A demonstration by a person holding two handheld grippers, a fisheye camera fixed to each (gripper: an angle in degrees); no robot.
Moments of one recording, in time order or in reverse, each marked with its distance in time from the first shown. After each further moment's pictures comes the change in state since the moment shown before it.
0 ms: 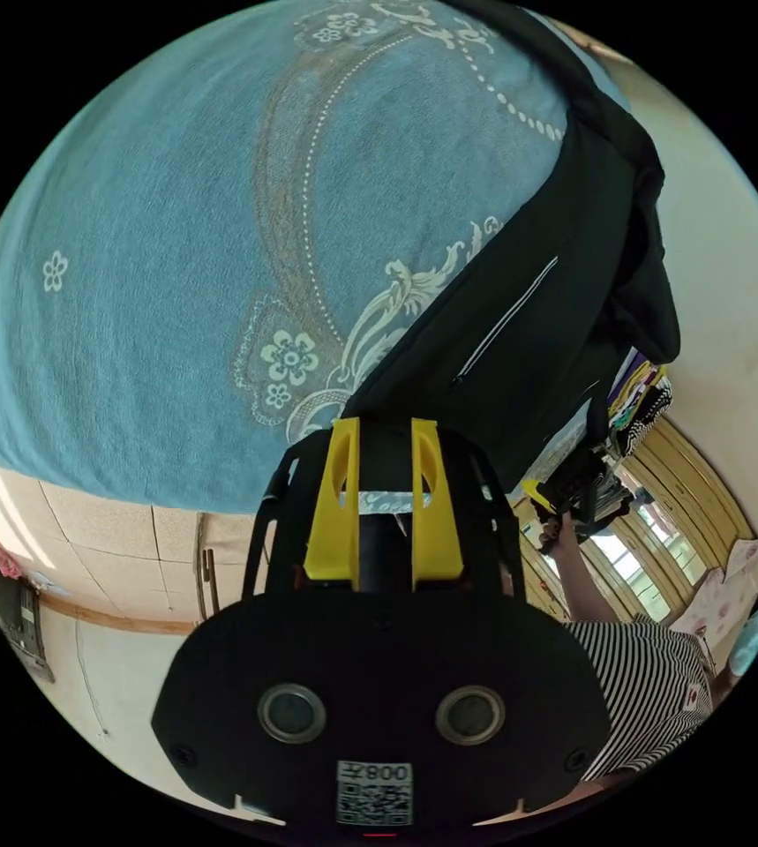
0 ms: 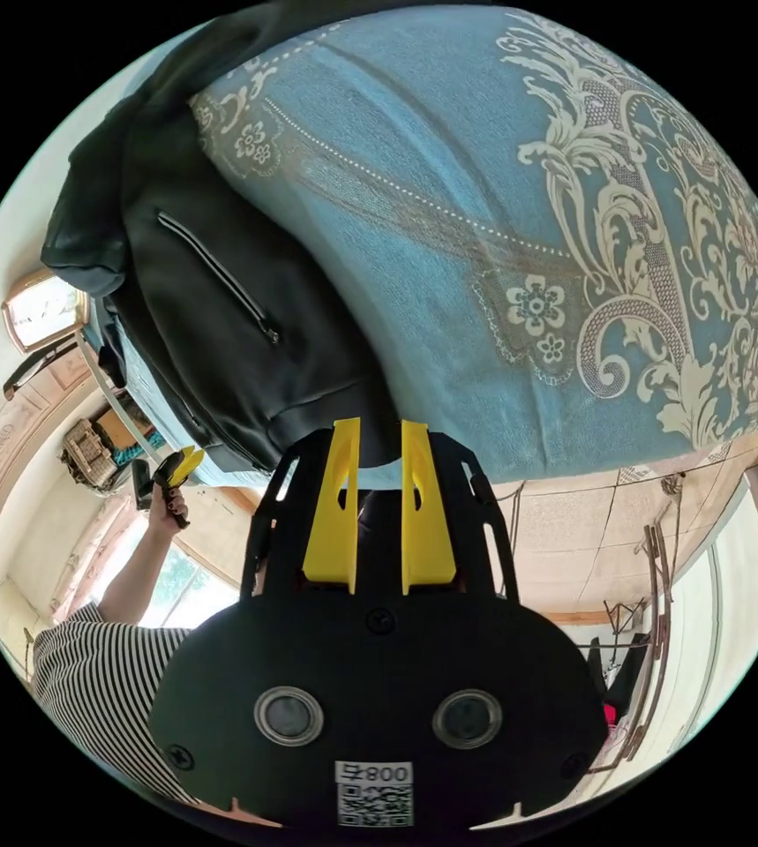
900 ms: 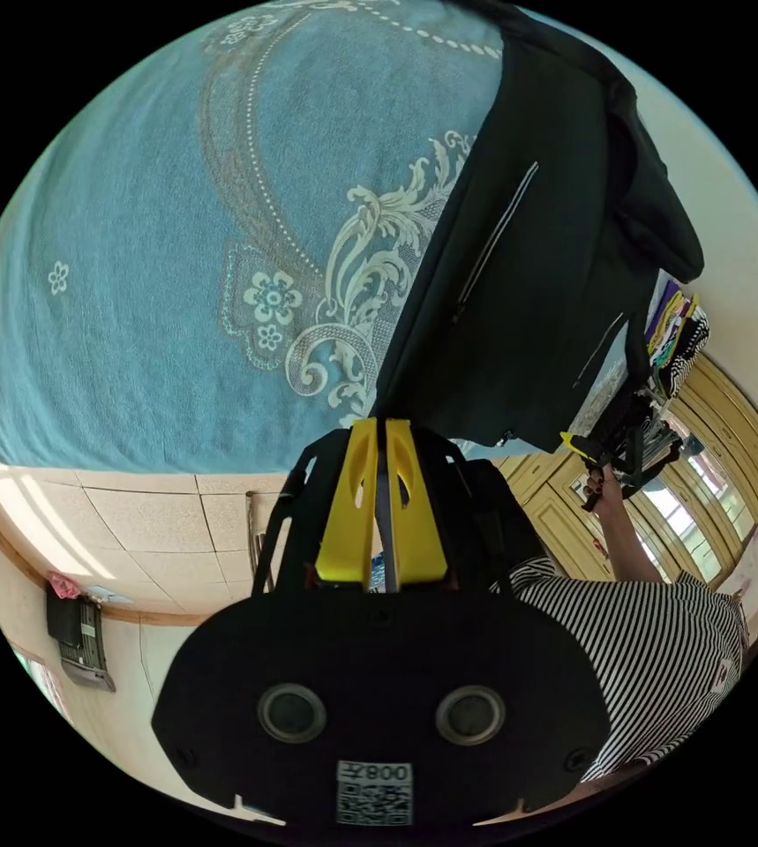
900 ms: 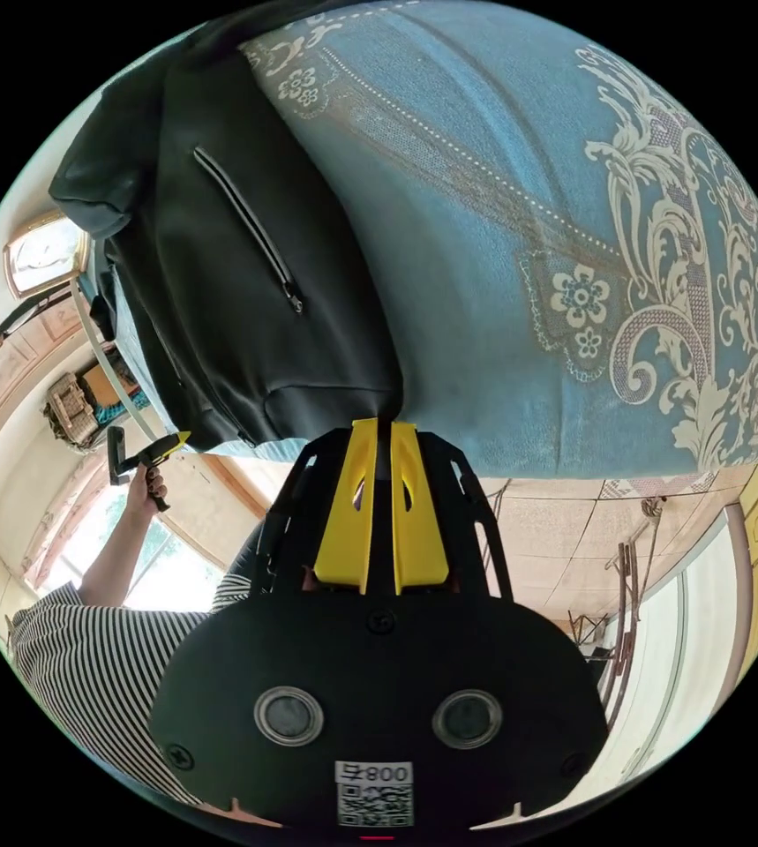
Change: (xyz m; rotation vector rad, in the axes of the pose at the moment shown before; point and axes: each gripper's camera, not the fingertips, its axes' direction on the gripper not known) left arm 0.068 0.060 0.003 -0.100 -0.152 0.124; right arm -0.022 0.027 -0.051 -0.060 0.059 -0.121
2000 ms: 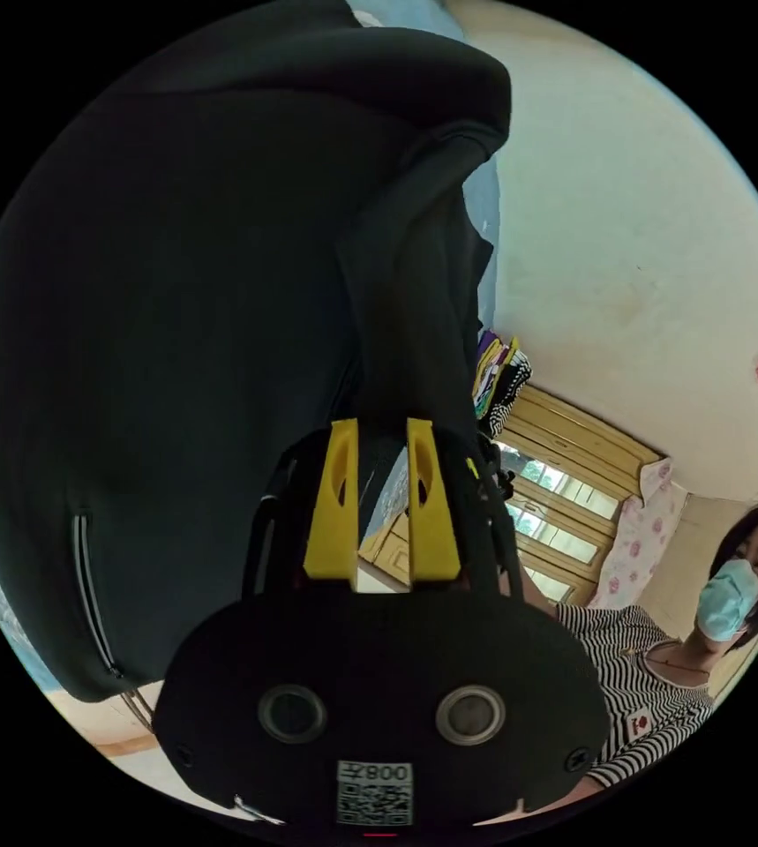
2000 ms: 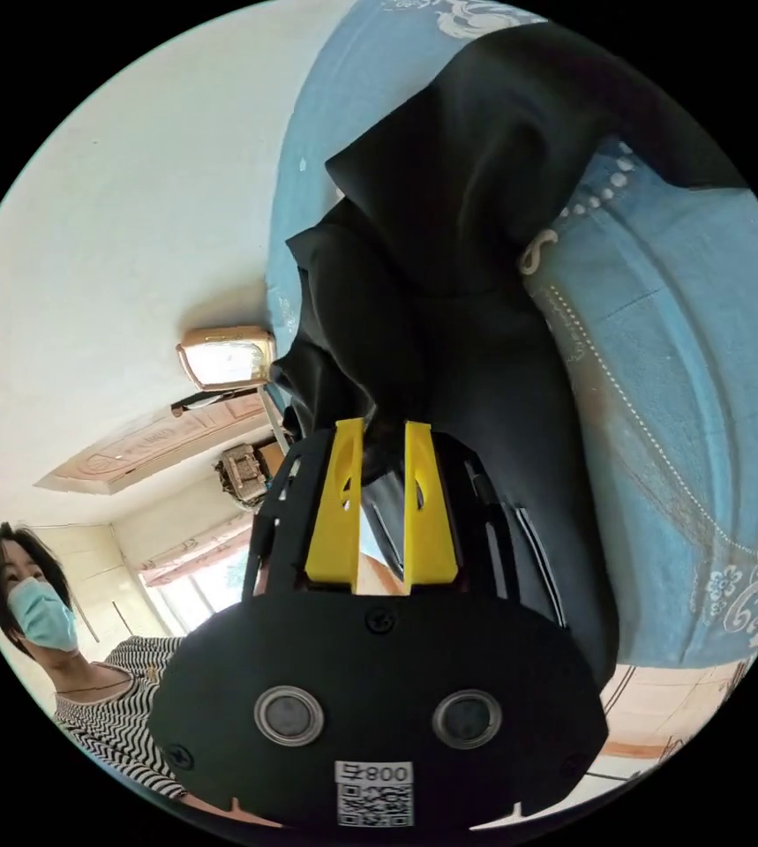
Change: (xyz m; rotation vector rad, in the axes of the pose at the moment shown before) left arm 0.201 -0.033 -0.020 0.214 0.608 0.151; right arm -0.106 -0.004 -0.130 0.324 -0.608 -0.072
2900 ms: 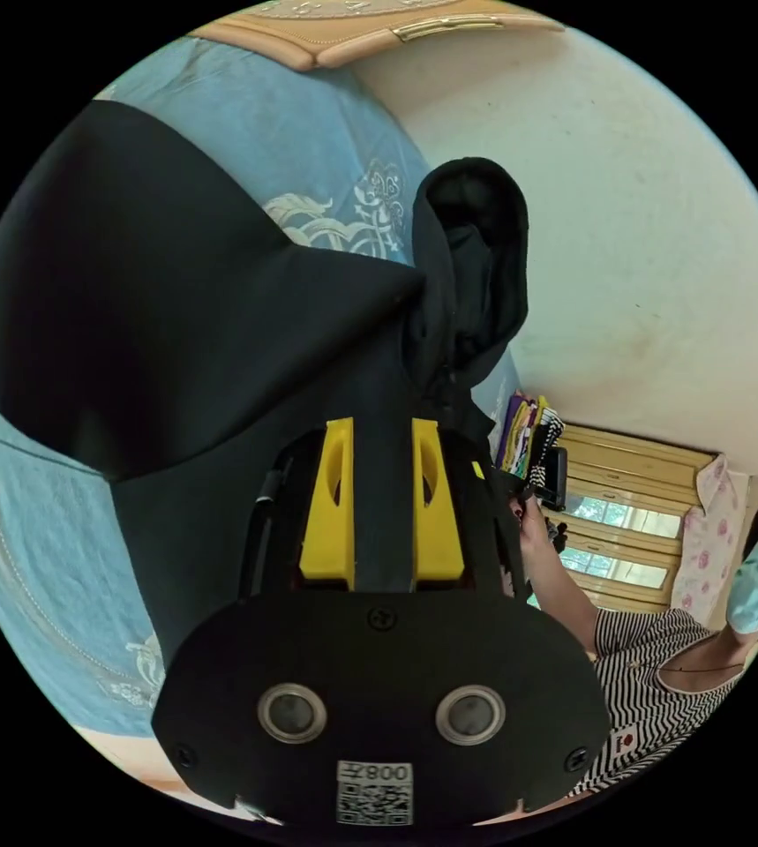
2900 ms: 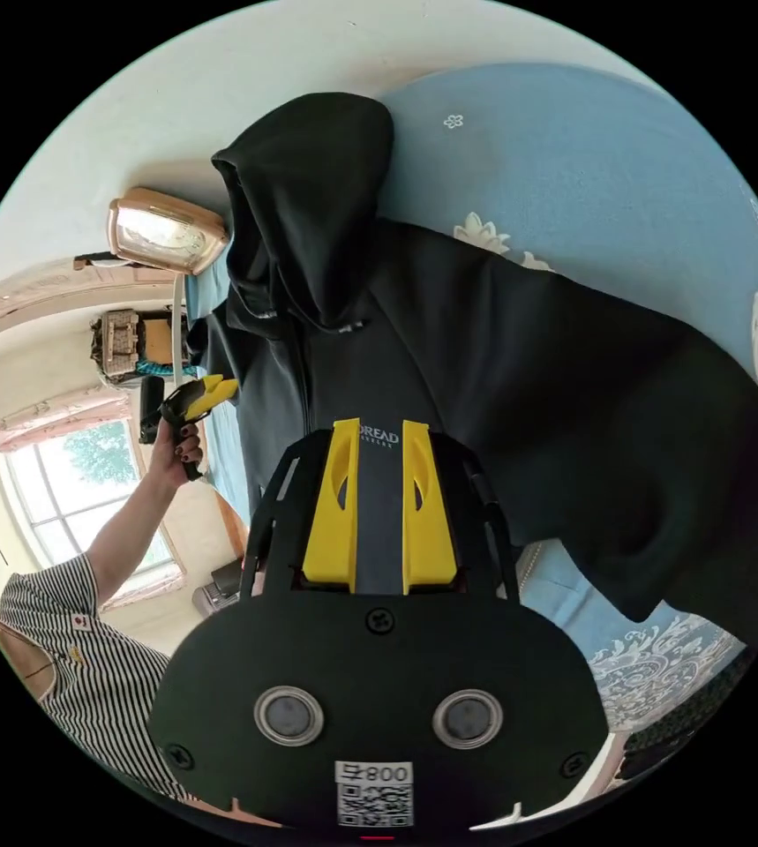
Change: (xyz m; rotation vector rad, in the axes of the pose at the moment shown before) left arm 0.224 -0.038 0.007 0.211 -0.229 0.172; right arm -0.250 -0.012 0.129 -0.243 0.532 -0.448
